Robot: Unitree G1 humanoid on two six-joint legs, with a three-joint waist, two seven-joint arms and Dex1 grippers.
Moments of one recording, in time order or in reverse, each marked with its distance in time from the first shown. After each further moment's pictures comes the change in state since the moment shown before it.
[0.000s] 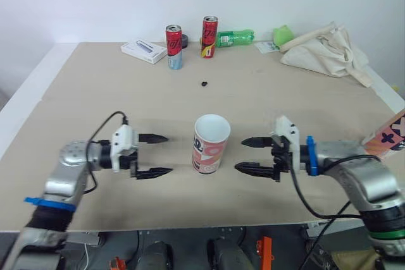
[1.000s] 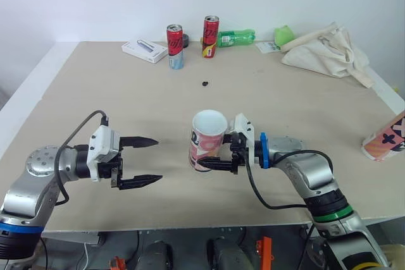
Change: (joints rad) left arm 0.146 0.084 0.091 -0.282 -0.127 0.135 0.079; right arm -0.159 0.267 0.142 0.178 -0.105 -0.093 0.025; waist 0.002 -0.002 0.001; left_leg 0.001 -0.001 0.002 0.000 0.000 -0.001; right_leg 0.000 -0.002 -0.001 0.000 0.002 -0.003
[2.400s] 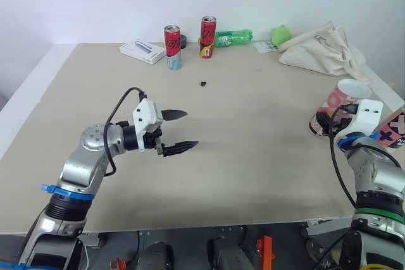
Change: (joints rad) left arm -0.315 -0.244 -0.182 0.146 0.173 0.039 0.225; right arm 0.019 -0.083 -0.664 0.420 -0.095 -0.074 -0.762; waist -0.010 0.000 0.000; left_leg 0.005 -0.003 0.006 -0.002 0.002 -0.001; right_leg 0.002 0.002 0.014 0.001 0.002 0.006
